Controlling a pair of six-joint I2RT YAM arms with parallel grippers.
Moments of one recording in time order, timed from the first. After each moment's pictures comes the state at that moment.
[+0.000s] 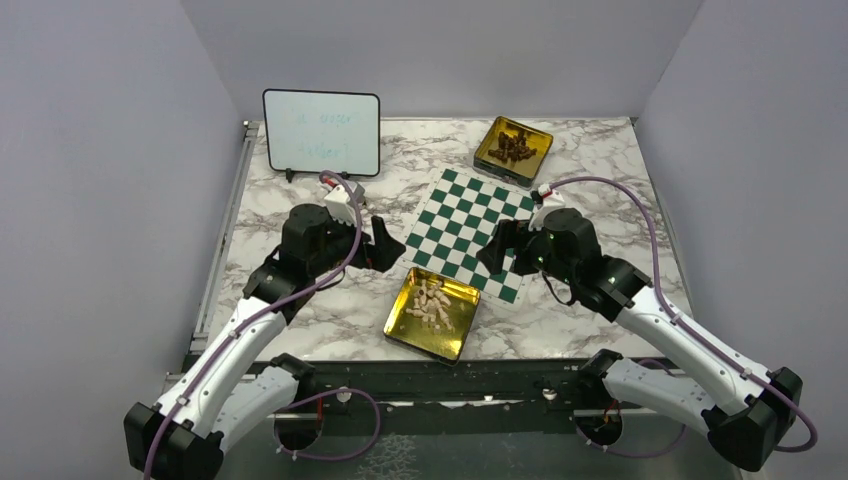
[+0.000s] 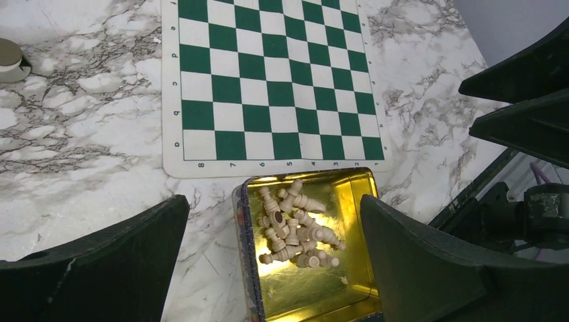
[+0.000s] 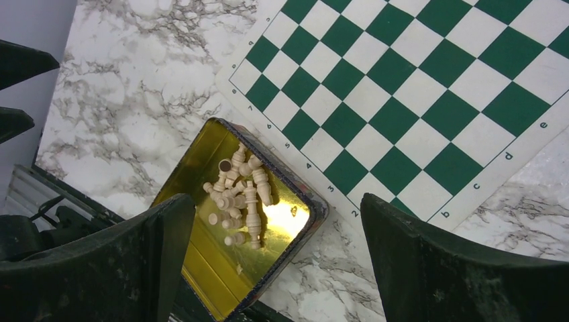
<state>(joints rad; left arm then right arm) -0.45 0.87 0.75 -0.28 0.30 -0.33 0.67 0.93 0.82 -0.41 0.06 0.51</state>
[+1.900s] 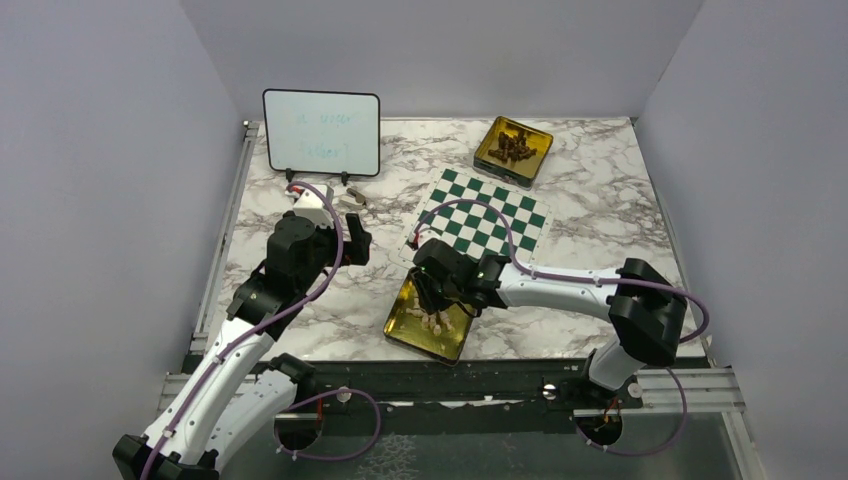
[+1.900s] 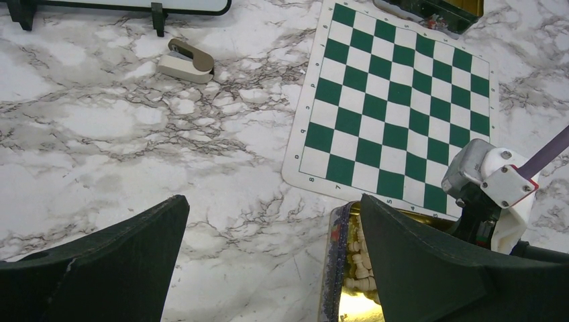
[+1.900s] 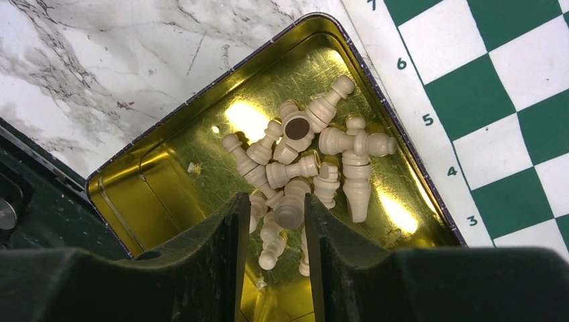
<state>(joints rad) -0.45 0.73 0.75 -0.39 -0.12 -0.29 1.08 1.62 1.05 -0.34 0.14 0.44</state>
